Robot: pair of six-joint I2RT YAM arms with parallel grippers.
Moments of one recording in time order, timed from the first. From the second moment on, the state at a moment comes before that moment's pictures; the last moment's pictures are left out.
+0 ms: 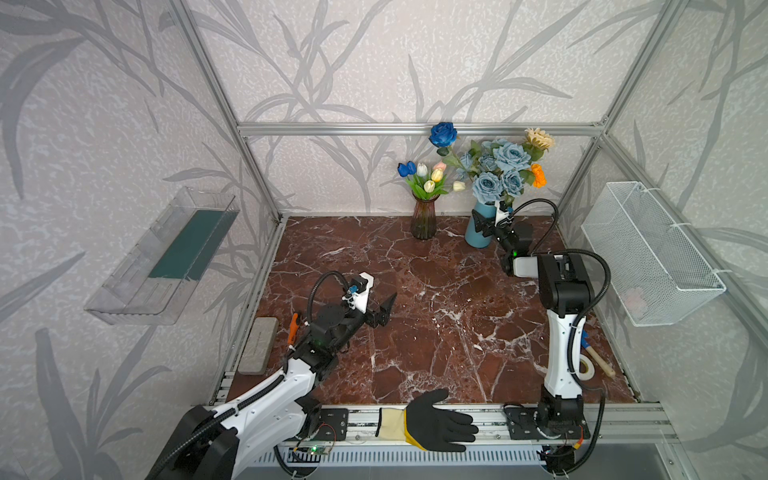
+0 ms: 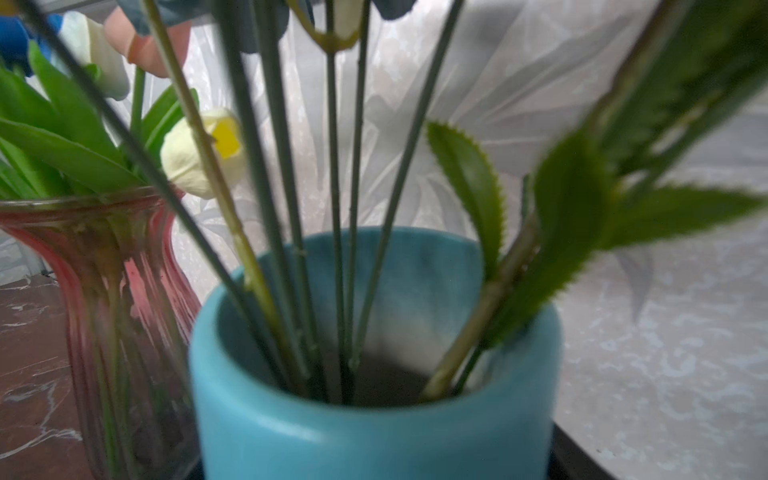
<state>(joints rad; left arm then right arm) -0.53 0.95 0.29 0.59 0.07 -0.03 0.02 2.33 1.40 1.09 -0.36 0.03</state>
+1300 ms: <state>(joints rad) -0.29 0.98 0.26 0.77 -0.36 0.03 0.08 1.90 0.79 1.24 -0.14 -0.10</state>
